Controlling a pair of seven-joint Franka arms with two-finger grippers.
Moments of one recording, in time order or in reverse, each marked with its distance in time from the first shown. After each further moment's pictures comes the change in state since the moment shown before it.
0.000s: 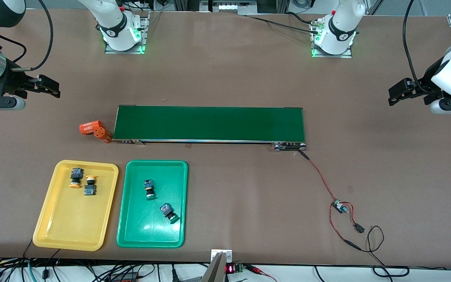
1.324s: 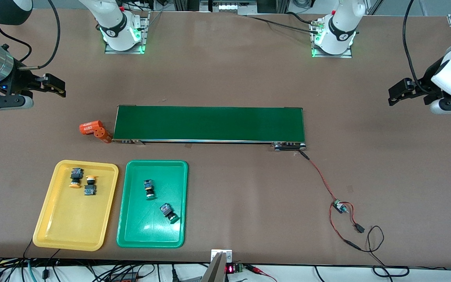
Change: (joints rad) left arm 0.000 0.000 0.000 0.000 0.000 0.000 0.000; right arm -0.080 0.000 0.111 0.005 0.008 0.002 -0.007
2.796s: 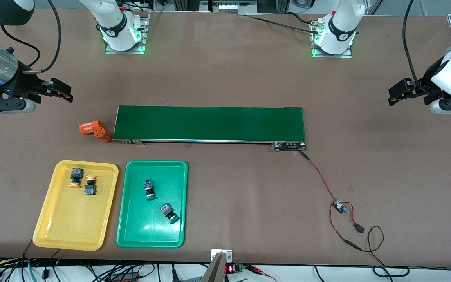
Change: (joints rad) left arm 0.000 0.000 0.000 0.000 0.000 0.000 0.000; right arm -0.001 0.011 0.014 0.001 0.061 0.050 0.063
